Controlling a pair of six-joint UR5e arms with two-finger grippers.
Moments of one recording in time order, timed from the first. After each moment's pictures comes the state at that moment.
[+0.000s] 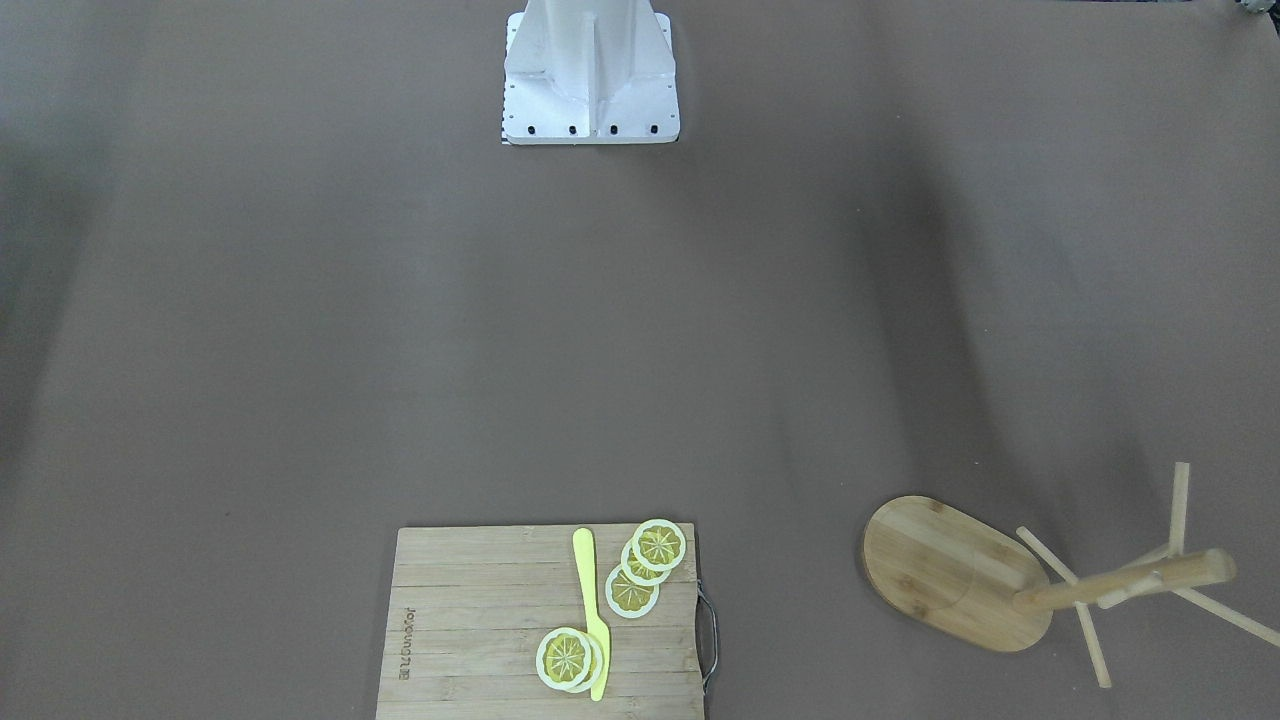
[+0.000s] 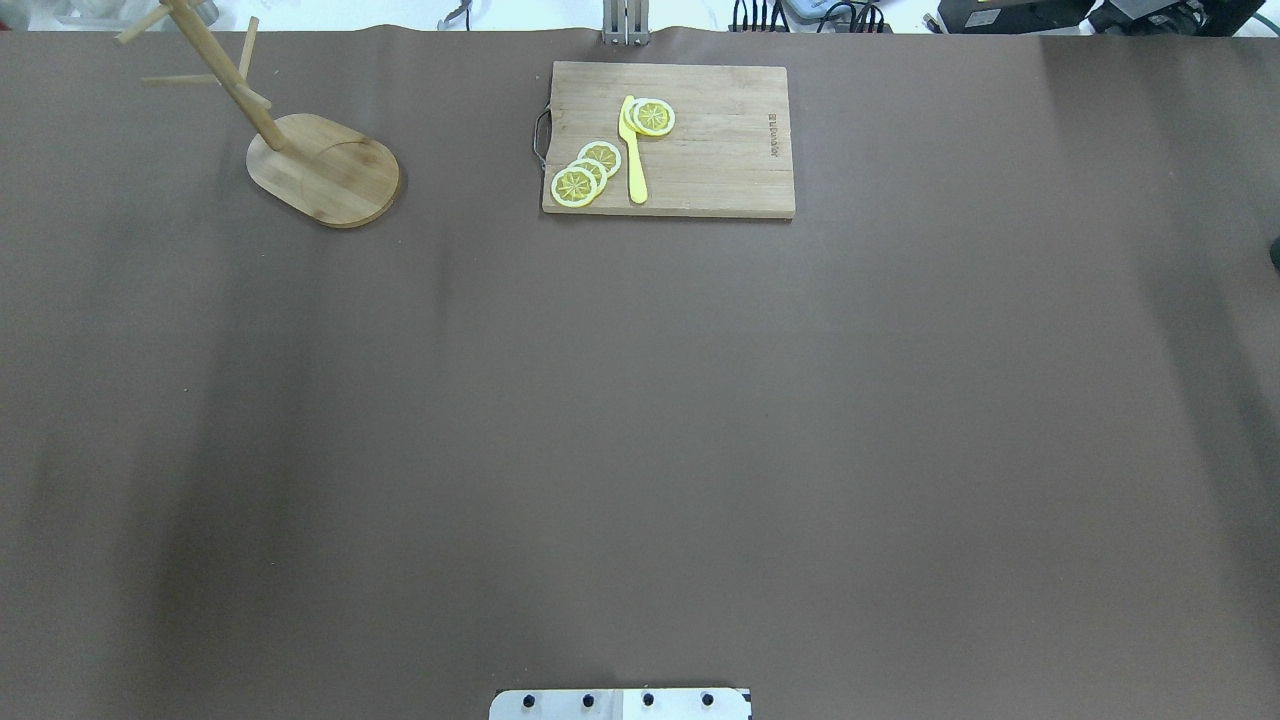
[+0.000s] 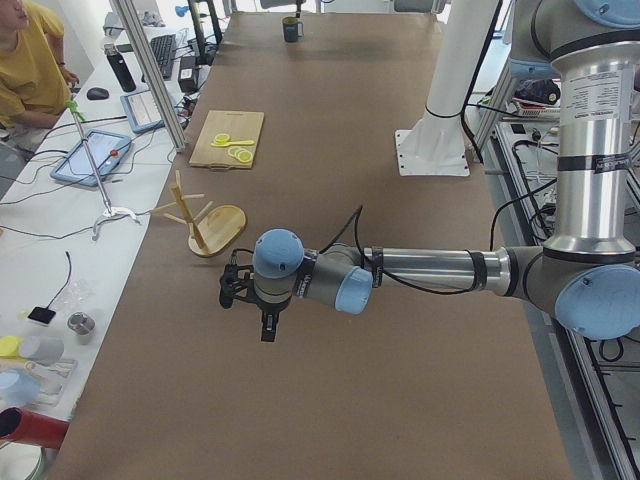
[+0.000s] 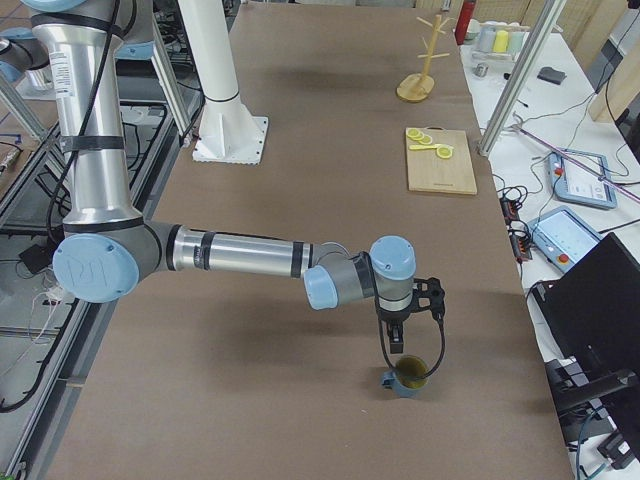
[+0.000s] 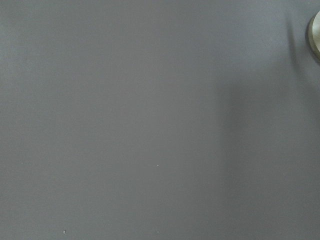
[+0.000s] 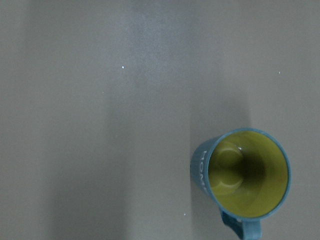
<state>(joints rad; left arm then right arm) -1.55 -1.50 -1.64 -1.88 -2.43 -0.26 1.50 -1.47 1.38 -1.20 2.26 0.21</state>
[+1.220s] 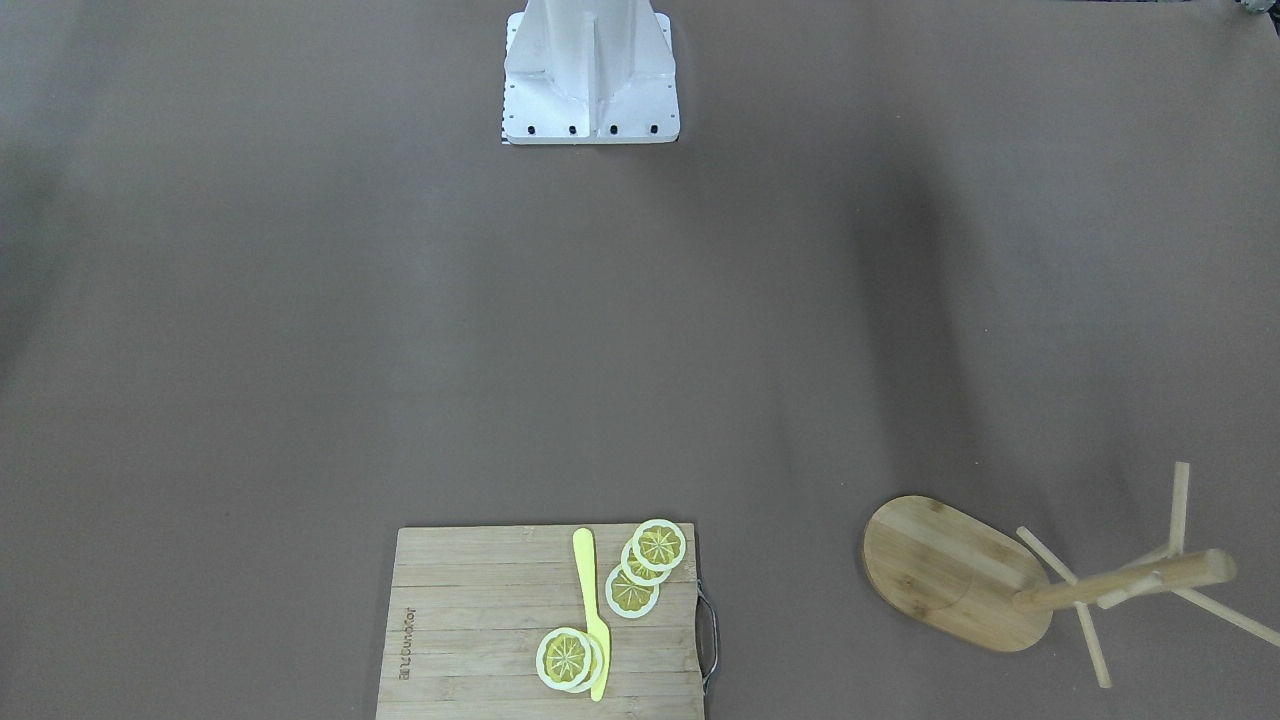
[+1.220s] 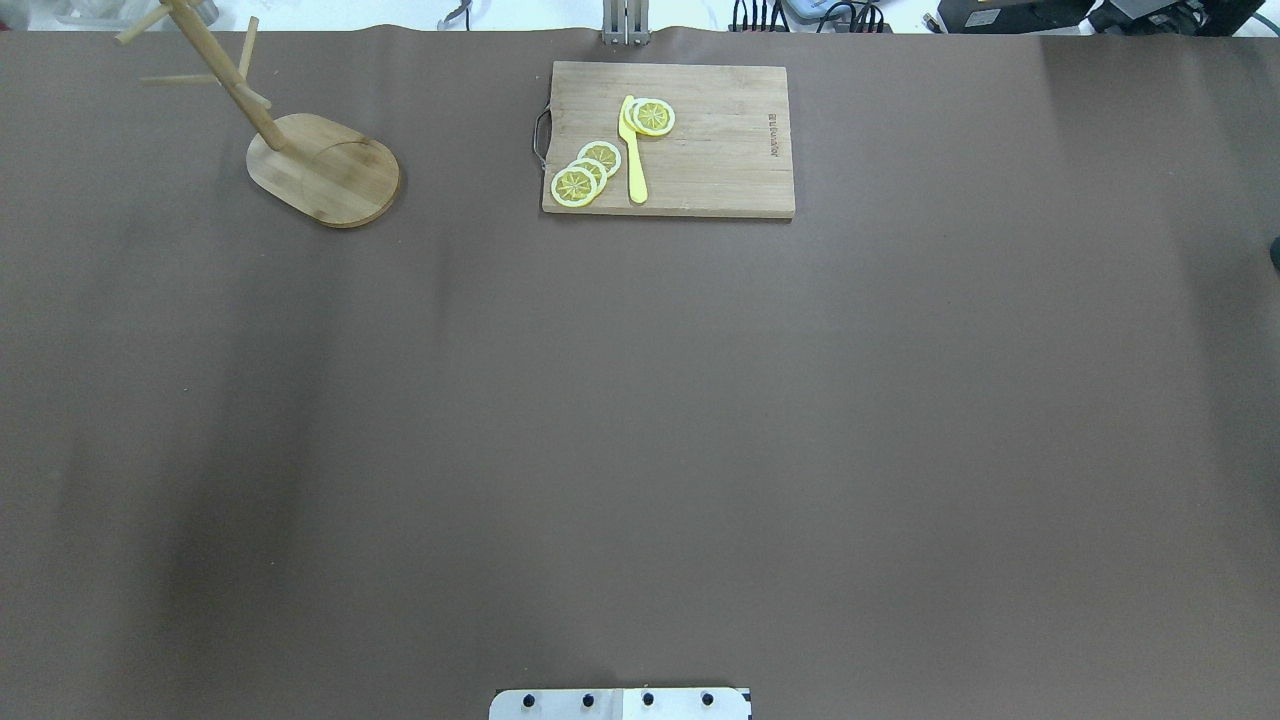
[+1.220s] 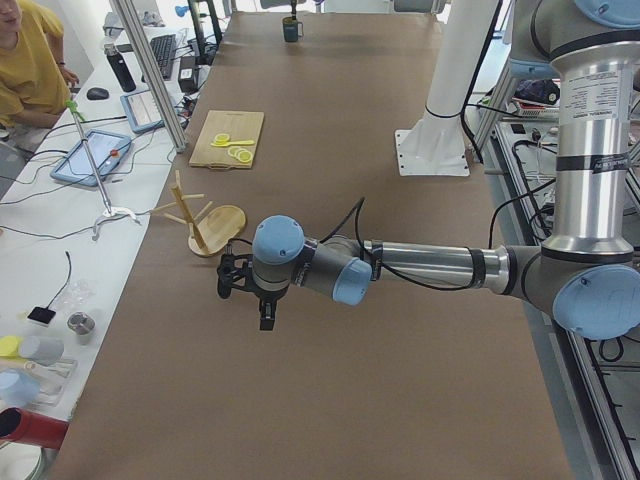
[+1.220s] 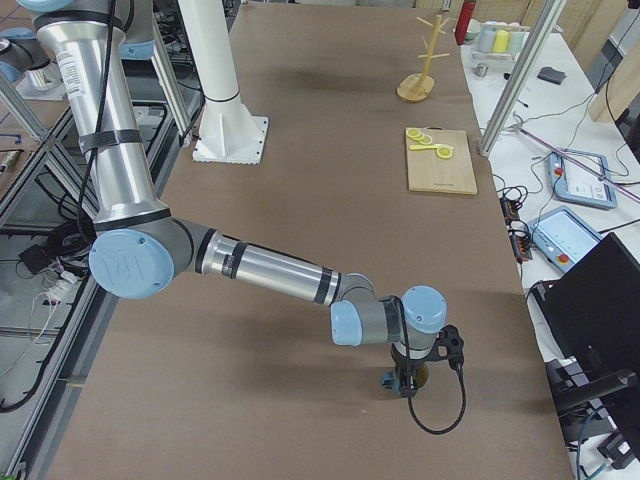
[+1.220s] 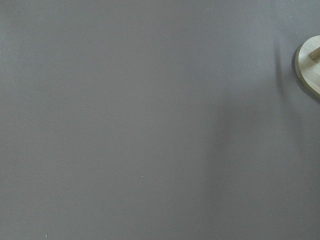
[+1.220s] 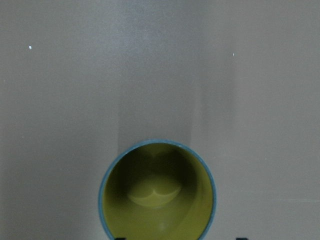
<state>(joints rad) -1.55 -1.51 -1.67 -1.90 -2.43 -0.36 1.54 -1.33 1.05 -1.20 2.25 0.06</state>
